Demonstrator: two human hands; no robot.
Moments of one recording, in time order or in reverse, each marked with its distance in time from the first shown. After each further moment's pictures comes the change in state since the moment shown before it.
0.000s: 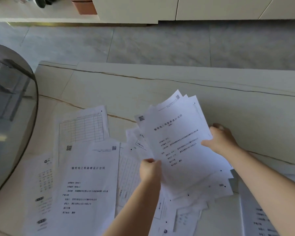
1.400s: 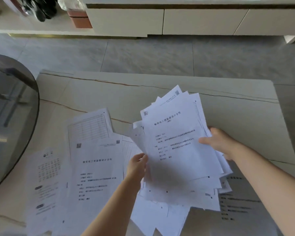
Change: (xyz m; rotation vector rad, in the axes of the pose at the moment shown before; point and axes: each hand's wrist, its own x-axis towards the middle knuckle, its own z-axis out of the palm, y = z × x) left_hand -0.064 -0.014 -0.012 0.092 -0.192 0.238; right_hand -0.091 0.034 -0.087 0.653 -0.197 -0.014
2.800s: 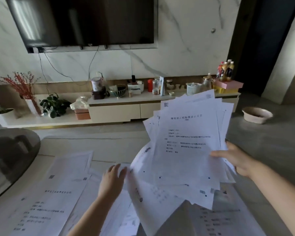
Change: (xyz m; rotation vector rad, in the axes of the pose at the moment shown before) left_hand -0.049 -0.049 -0.013 0.738 0.379 0.850; right_hand -0.145 0.134 -0.059 0.375 0.326 -0.510
